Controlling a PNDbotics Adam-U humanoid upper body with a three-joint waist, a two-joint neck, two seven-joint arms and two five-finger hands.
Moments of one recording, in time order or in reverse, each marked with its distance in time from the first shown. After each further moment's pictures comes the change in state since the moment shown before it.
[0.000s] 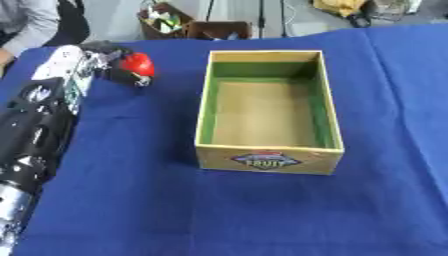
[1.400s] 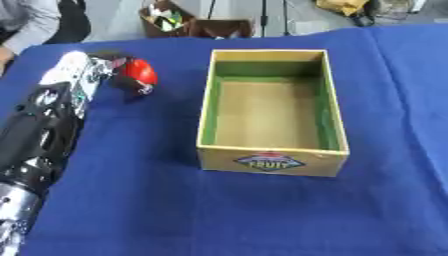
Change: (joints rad) left arm -0.003 0.000 0.007 0.015 -0.013 0.014 -0.006; right arm -0.004 0.000 0.006 0.000 0.002 -0.002 0.000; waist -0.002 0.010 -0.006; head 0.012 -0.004
